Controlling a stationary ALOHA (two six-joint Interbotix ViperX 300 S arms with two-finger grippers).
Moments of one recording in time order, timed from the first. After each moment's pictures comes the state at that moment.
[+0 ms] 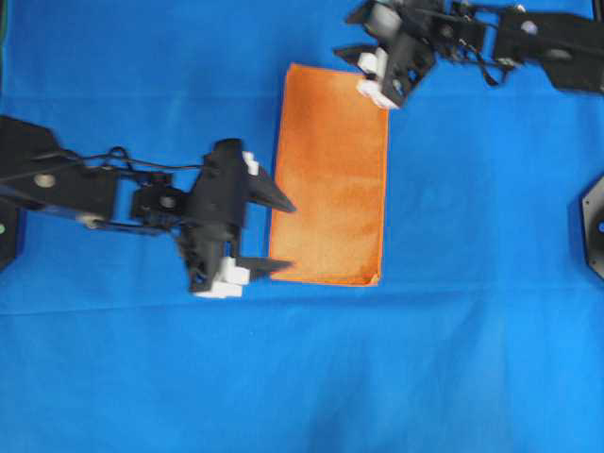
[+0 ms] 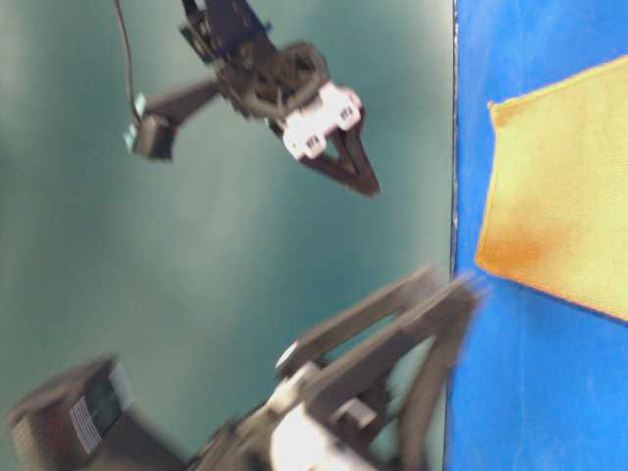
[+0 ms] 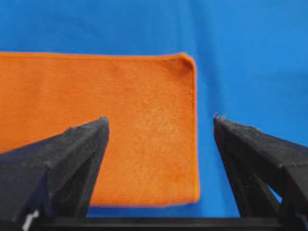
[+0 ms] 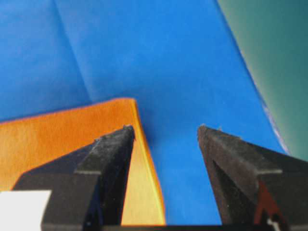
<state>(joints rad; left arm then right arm) -0.05 -0.11 0.73 -0.03 -0.07 0.03 -0.48 -0.07 0.65 -0.46 -0.01 0.28</state>
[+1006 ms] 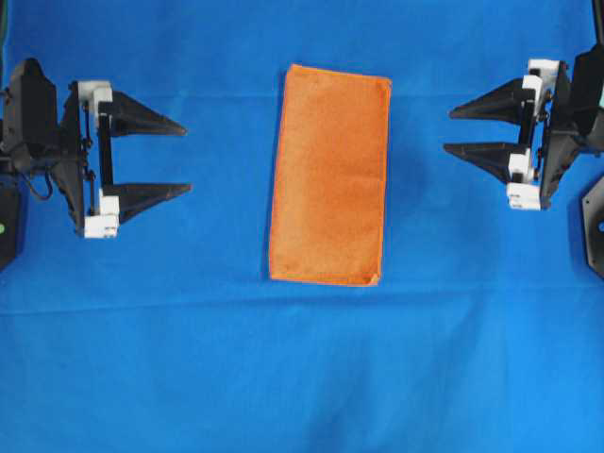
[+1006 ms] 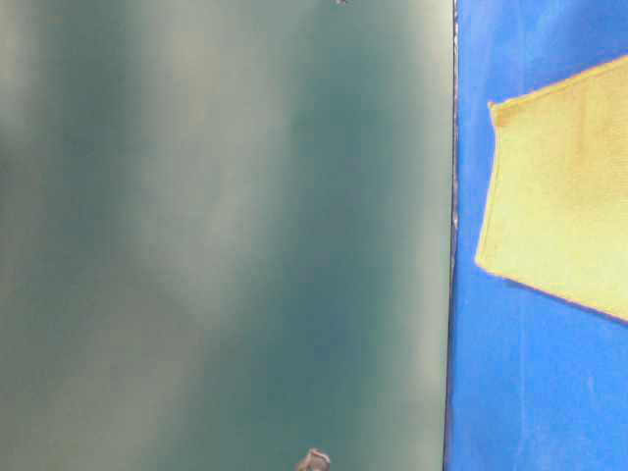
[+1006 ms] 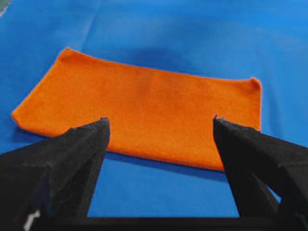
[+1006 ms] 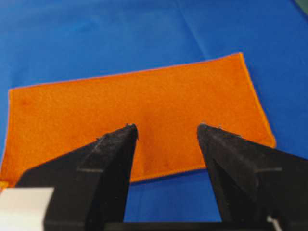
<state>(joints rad) 0.11 -0.53 1.16 -0.03 -0.37 0.02 -0.35 -0.64 1.21 -0.43 -0.29 0.43</state>
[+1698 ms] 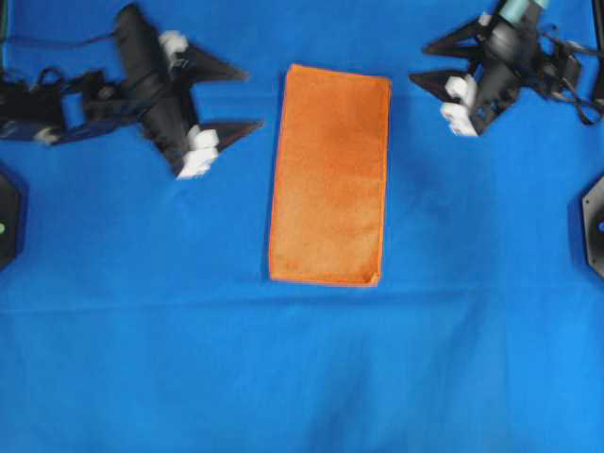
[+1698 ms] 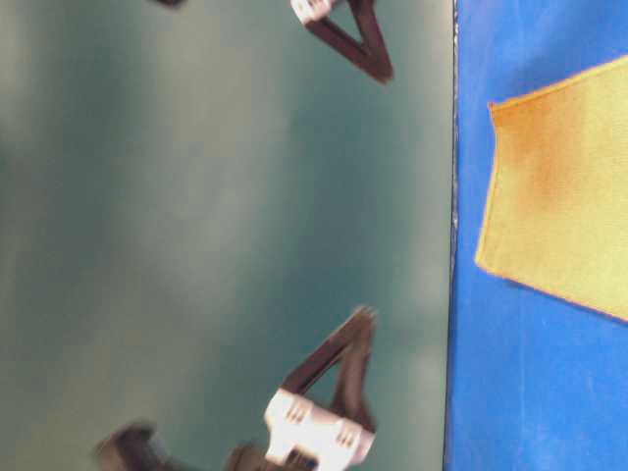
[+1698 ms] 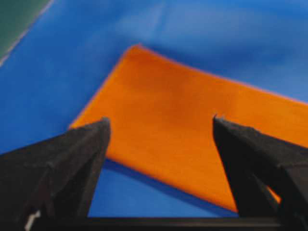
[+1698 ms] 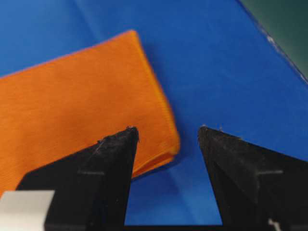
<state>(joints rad) 0.31 -0.11 0.86 -0.03 -0.36 0.03 -0.58 -0.24 0.97 -0.45 -0.22 0.41</state>
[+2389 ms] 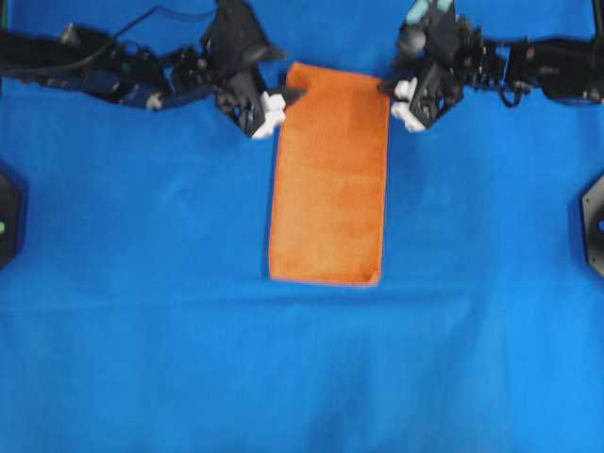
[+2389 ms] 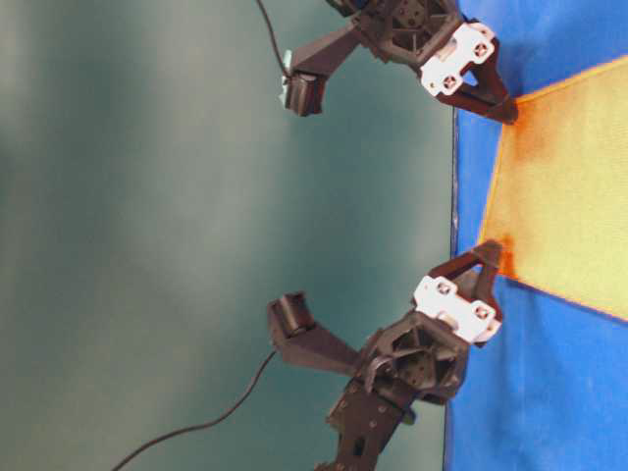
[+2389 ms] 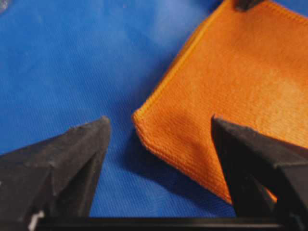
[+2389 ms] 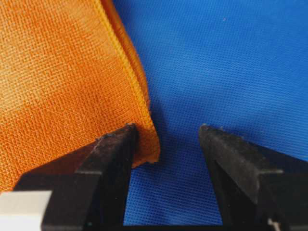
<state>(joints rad) 0.43 0.35 0.60 -0.03 -0.39 0.03 -0.62 0.16 0.81 -0.46 -0.21 0.41</state>
